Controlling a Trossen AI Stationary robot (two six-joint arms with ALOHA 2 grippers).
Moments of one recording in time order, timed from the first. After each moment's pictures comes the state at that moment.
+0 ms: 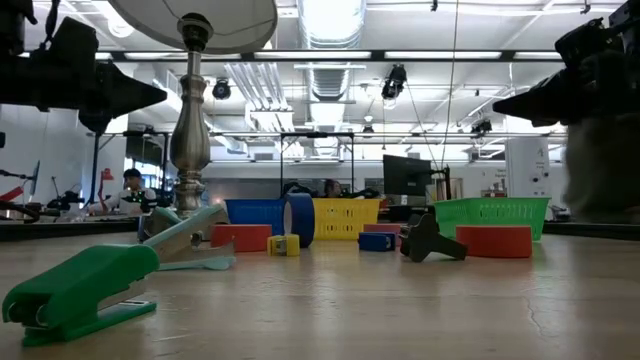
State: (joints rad) left arm -0.11 0.03 0.01 0.09 -0.61 -0.04; right arm -0.15 0.03 0.04 -0.07 0.09 -0.14
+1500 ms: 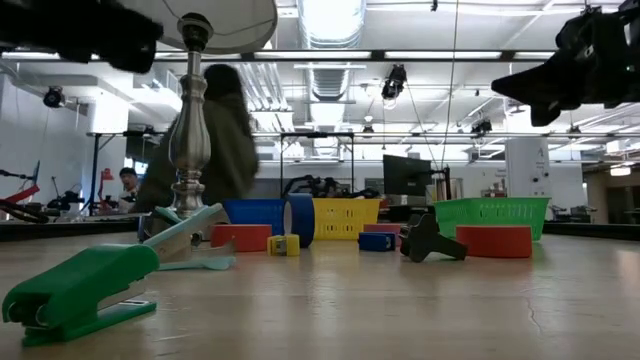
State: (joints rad) left arm -0.50 0.76 0.28 0.39 -0.37 0.18; right arm -0.15 0.03 0.04 0.05 0.09 0.10
